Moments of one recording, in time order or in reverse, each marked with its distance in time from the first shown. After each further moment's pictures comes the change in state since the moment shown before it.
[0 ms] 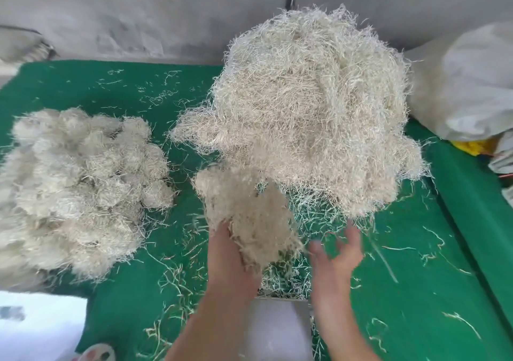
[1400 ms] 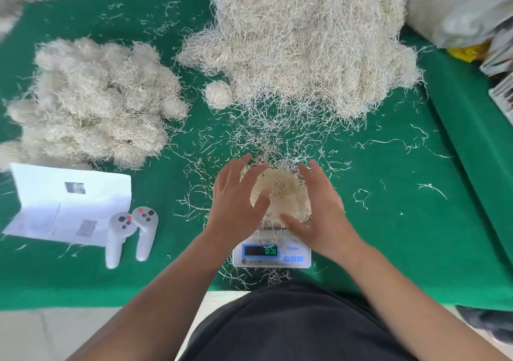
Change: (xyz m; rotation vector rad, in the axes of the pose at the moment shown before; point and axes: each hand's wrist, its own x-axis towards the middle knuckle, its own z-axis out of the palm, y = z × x) left_hand -0.072 -0.092 -0.166 1.548 -0.236 1.018; right_hand -0.129 0.086 -0.094 -0.693 -0.470 -0.548
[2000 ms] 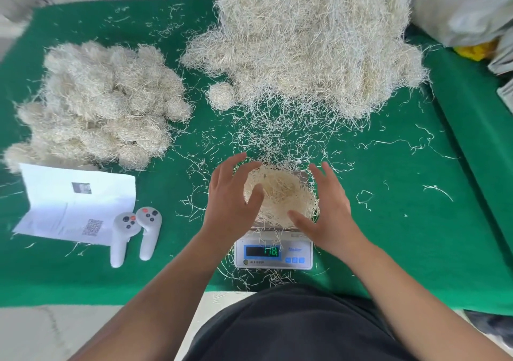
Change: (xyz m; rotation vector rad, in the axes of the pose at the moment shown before) left_hand 0.002 -0.004 -0.009 -0.074 0.090 -0.024; right_hand 0.003 0.017 0.001 0.035 0.021 0.113
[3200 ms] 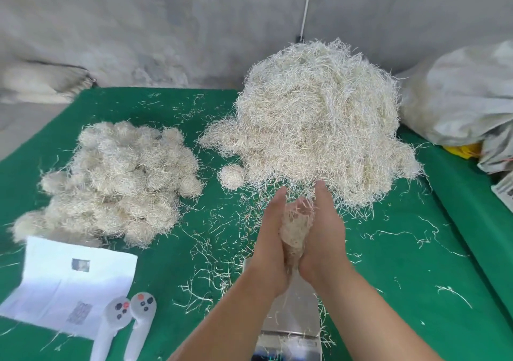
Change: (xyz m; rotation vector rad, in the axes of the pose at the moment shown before) left_hand 0.090 0.112 -0.022 -1.463 -0.266 -0.478; right_hand 0.116 -0.155 -0.061 1.595 0.106 0.486
